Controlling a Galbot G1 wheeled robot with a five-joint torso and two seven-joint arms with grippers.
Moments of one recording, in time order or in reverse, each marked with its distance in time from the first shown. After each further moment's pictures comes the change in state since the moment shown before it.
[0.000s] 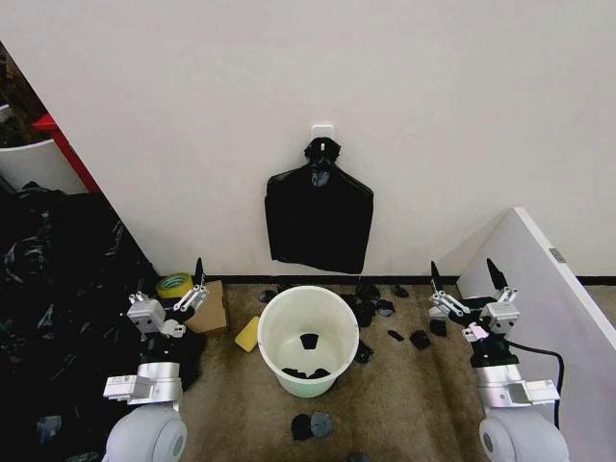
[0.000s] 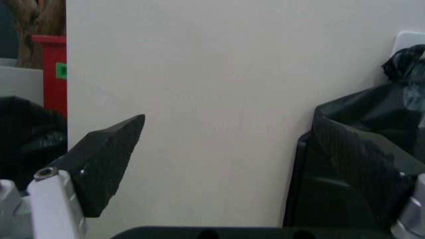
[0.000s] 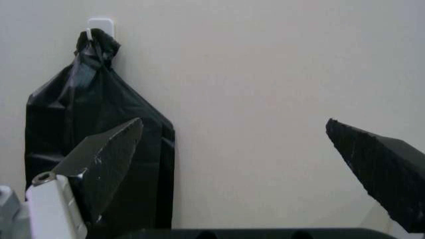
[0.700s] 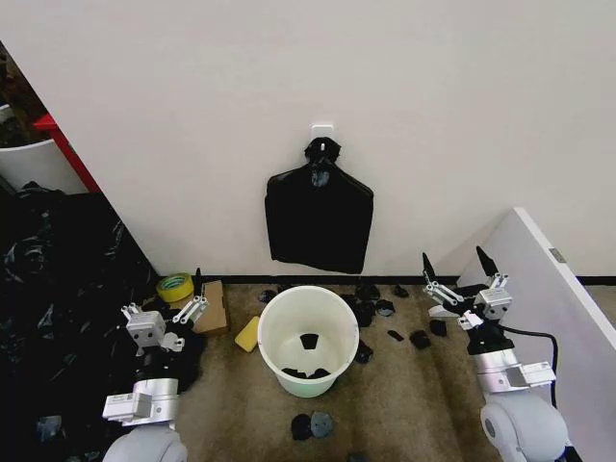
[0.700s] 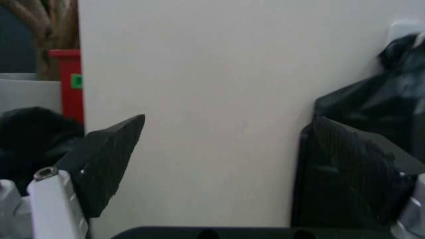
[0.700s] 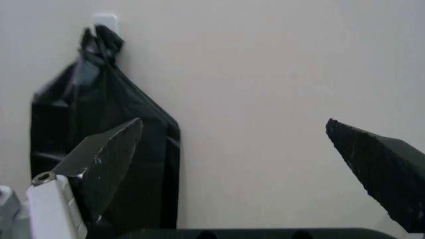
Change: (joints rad) left arm 0.087 -0.026 0.000 -0.030 0.096 -0.055 -0.021; right arm 0.038 -0.027 -0.021 -0.019 0.022 -0.032 0.006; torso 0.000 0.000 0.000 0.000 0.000
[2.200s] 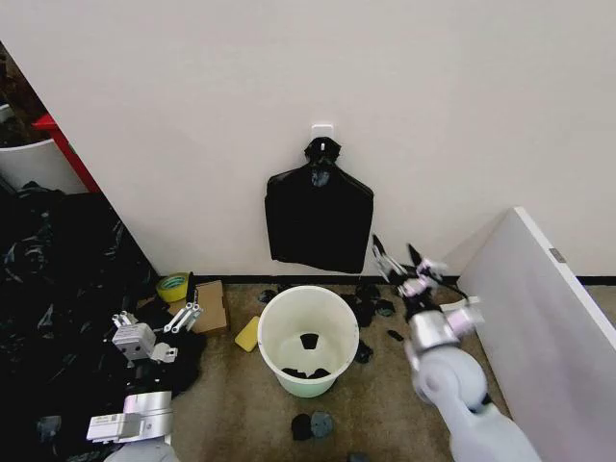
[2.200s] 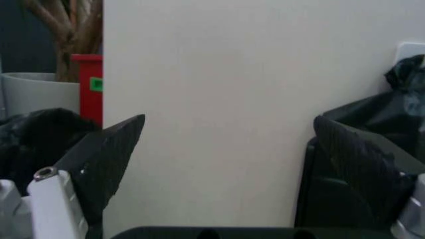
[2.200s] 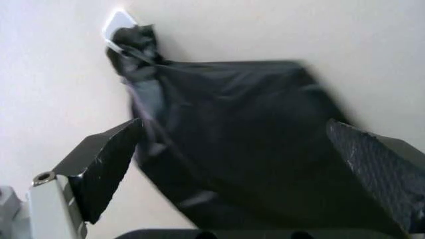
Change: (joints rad) left arm 0.073 -0.045 -0.033 -0.068 -0.007 -0.002 -0.011; right arm 0.430 0.066 -0.387 -0.132 0.671 -0.280 0.169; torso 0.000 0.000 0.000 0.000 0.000
